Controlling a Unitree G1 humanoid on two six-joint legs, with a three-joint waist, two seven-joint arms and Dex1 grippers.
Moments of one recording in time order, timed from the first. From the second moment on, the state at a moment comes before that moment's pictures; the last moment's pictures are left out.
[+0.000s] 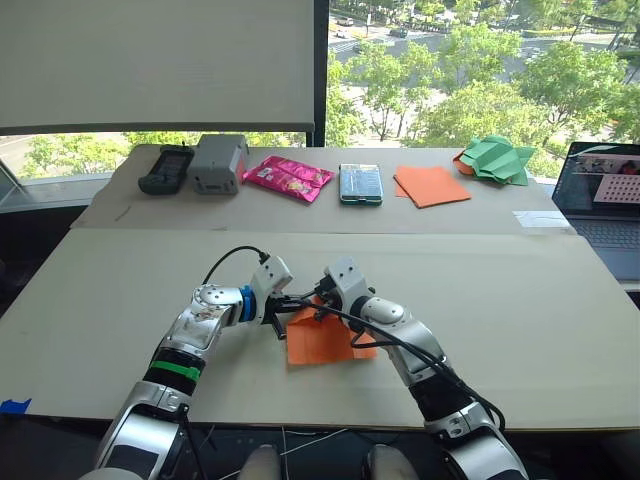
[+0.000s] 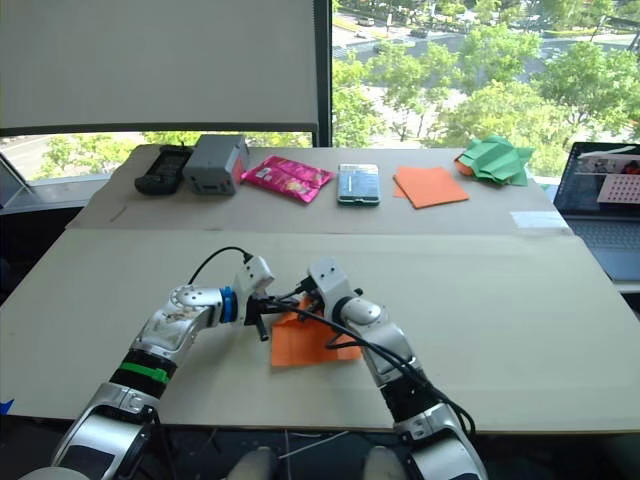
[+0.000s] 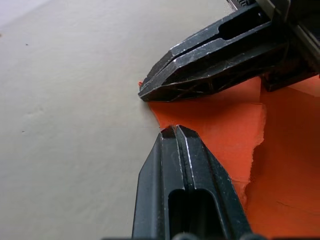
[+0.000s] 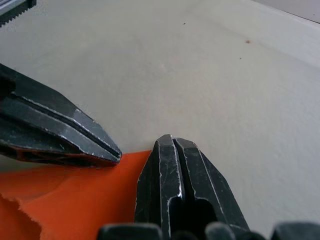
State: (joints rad) left arm -0.54 0.40 -0.22 0.34 -0.13 0.37 -0.99; right arm -0.50 -0.07 0.29 0.11 -0.02 0.66 0.37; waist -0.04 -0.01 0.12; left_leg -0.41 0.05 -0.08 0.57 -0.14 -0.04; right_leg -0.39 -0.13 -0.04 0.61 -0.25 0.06
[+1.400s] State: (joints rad) left arm -0.42 0.56 -0.01 -0.16 -0.36 0.63 -0.93; right arm -0.45 -0.16 0.10 -0.38 0.18 0.87 0.44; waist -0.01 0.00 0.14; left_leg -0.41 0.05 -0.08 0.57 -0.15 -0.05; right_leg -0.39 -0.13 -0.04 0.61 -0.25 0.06
